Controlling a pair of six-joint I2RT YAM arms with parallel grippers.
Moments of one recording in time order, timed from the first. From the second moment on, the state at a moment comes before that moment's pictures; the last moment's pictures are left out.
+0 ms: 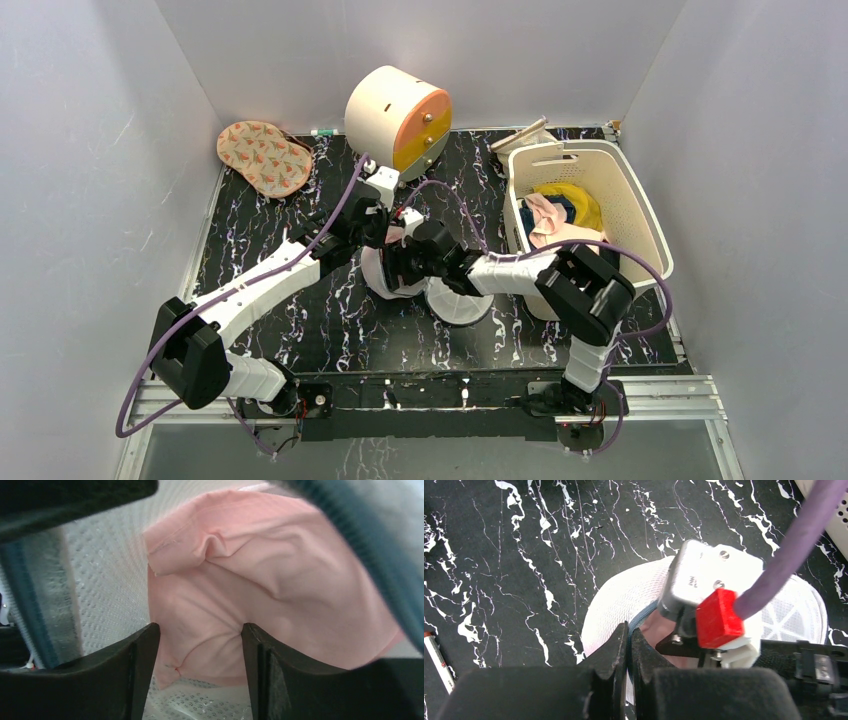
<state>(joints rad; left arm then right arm) -0.66 1.35 1.03 -0.34 -0.20 -0.11 0.86 1.79 0.96 0.31 -0.20 0.44</state>
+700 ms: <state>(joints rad) -0.66 1.35 1.03 -0.34 -0.20 -0.12 0.90 1.80 1.00 0.24 0.00 0.42</state>
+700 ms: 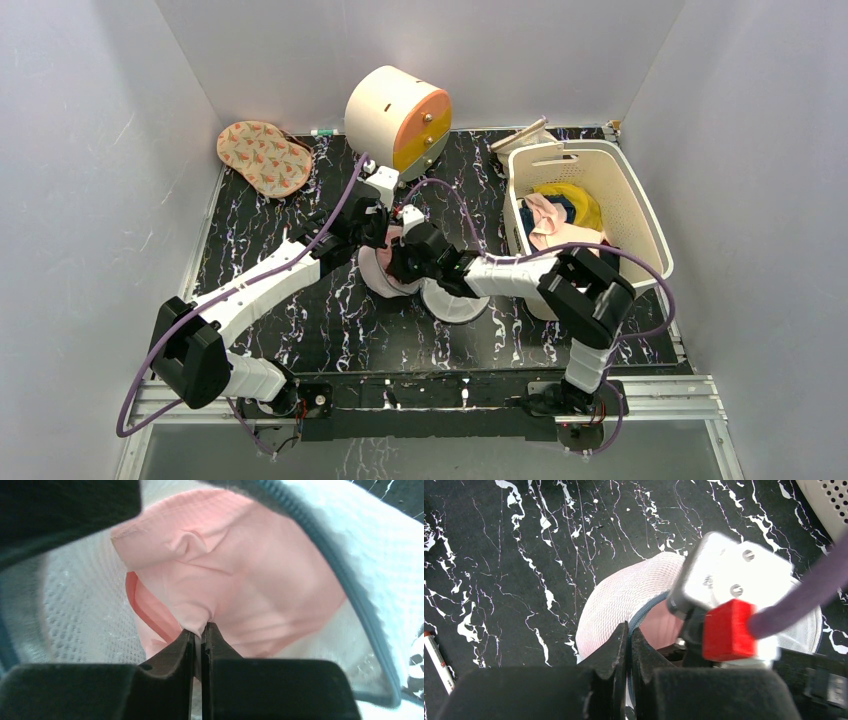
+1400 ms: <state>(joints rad) -0.66 1.35 1.03 -0.34 -0.20 -0.12 0.90 1.56 0.97 0.06 0.13 0.42</state>
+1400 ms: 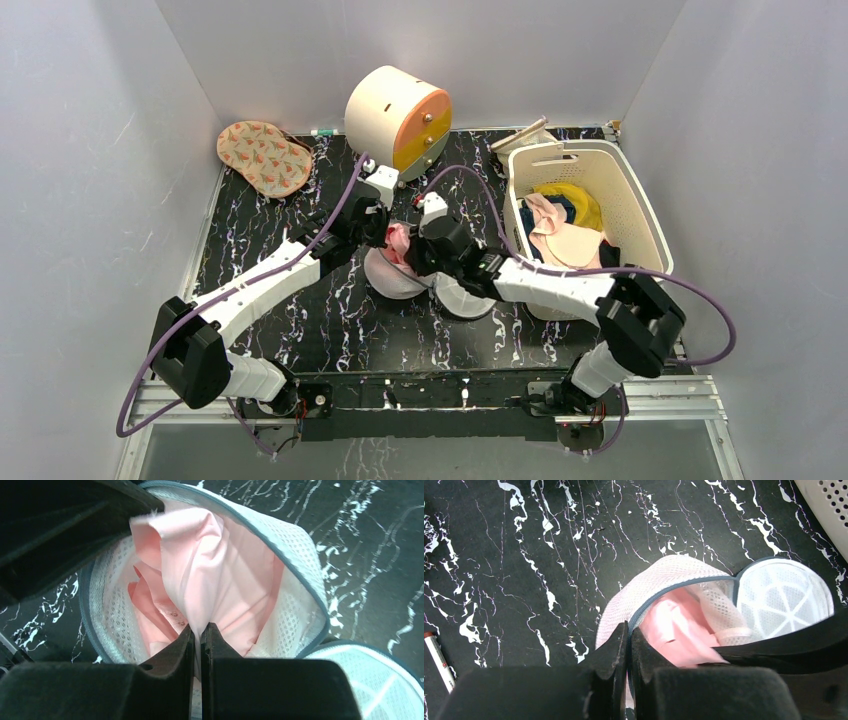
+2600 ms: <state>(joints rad) -0.66 1.42 1.02 -0.32 0.05 -0.10 0.88 1.47 0.84 0.28 0.28 0.50</state>
